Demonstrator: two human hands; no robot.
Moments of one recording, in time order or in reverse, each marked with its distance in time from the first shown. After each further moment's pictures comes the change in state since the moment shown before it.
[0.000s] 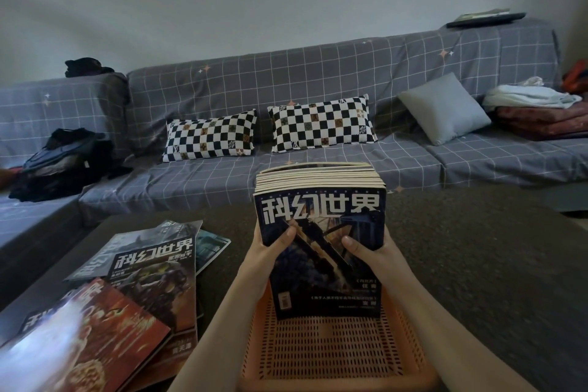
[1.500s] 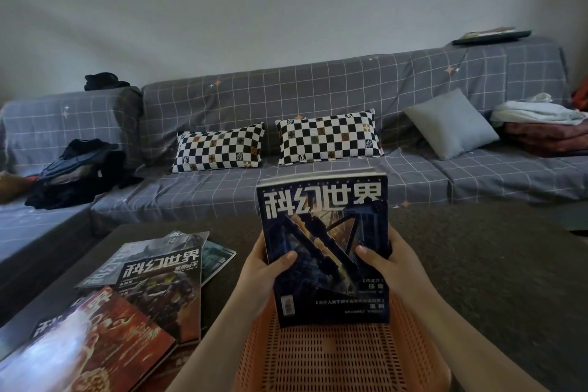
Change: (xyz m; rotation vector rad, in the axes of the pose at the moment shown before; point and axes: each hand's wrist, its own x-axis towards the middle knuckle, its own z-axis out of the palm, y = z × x) left_hand -0.007 -0.005 -0.012 -0.102 -0.042 0.047; right_hand -0.014 -0.033 -0.017 -0.024 -0.013 -0.173
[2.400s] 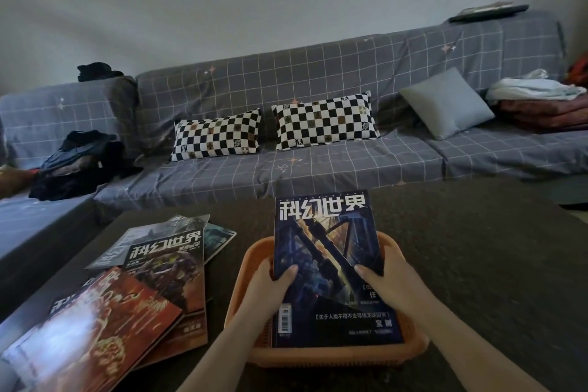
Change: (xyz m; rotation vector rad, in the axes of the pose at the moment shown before) left_hand -0.061 -0.019 0.020 0.692 0.147 -0.187; right_hand -0.049 0.013 0.002 -0.368 -0.093 0.275
